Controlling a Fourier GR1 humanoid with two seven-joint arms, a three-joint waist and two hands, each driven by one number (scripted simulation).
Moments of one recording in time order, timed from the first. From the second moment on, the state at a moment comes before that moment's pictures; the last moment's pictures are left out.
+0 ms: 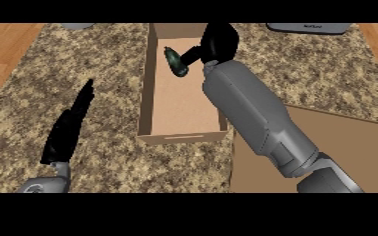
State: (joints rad) left arm -0.06 0.17 0.02 -1.53 -0.21 0.02 0.09; right arm -1.14 0.00 0.37 -0.63 0.62 -0.61 0.87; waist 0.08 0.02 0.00
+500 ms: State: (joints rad) left arm -0.04 0.18 0.05 -1.54 -0.20 0.03 0.10; right arm -1.11 -0.01 0.26 -0.71 0.57 -0.96 0.71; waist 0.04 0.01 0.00
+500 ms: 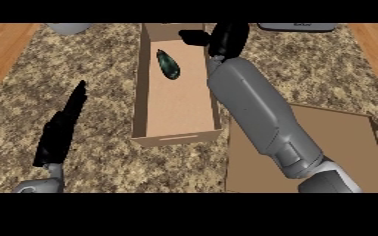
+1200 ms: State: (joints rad) left arm 0.06 0.18 0.08 -1.57 -0.19 0.05 0.08; right arm -0.65 -0.15 0.18 -1.25 0.56 -1.06 0.67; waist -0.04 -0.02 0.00
